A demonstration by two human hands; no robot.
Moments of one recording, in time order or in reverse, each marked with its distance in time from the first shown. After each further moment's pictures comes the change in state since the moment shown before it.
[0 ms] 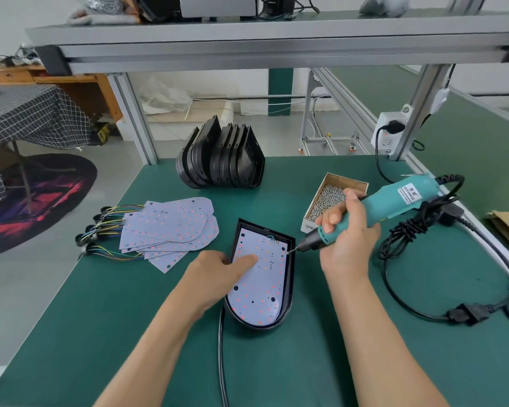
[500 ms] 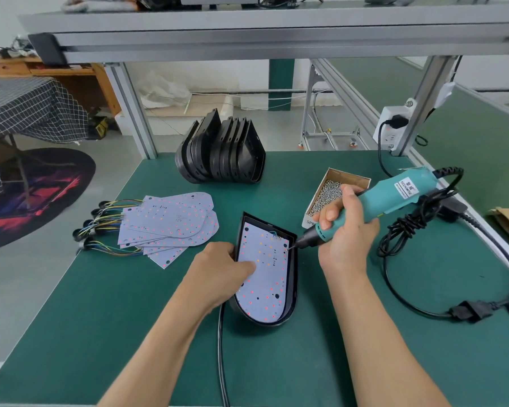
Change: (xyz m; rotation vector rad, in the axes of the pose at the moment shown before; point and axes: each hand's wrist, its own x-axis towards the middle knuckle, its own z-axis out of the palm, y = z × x) left_hand -0.001 0.004 0.005 0.063 -0.004 0.071; right_hand 0.002 0.009 -0.002 -0.057 -0.012 -0.012
